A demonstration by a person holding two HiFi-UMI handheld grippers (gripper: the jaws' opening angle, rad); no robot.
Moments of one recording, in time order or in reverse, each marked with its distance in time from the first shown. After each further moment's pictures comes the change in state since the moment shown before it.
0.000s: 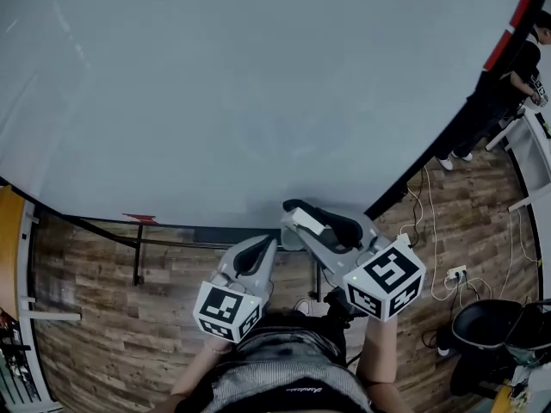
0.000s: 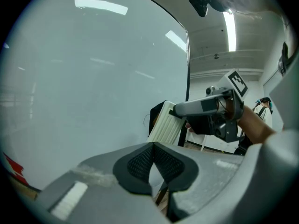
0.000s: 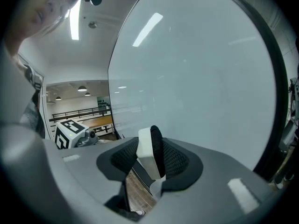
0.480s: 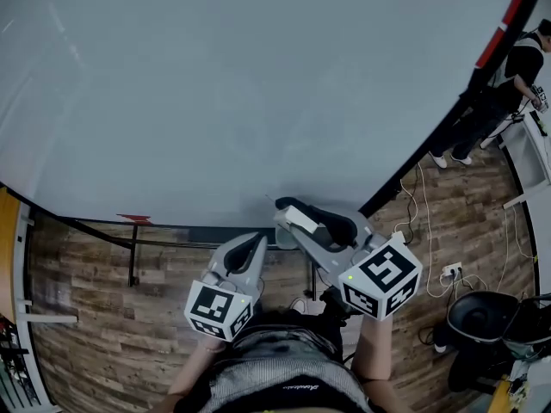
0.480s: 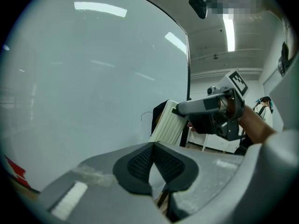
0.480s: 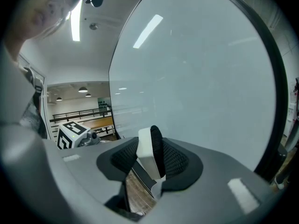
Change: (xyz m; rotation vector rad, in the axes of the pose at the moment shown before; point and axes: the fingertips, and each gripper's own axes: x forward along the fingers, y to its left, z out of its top) left arm -0.004 0.007 0.004 0.010 -0.015 0.012; right arm -0.002 0.003 0.007 -0.004 -0.015 0.006
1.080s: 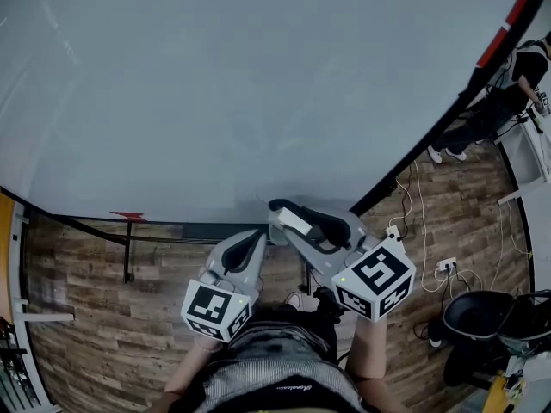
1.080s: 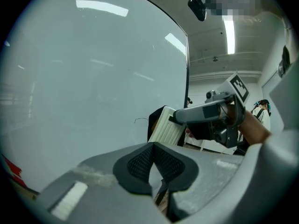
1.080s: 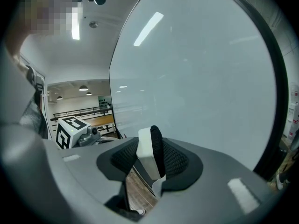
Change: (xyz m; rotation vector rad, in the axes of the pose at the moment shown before) left arm 0.005 -0.010 0.007 -0.010 -0.009 -0.024; right arm 0.001 0.002 -0.008 -0.002 0.025 0.005
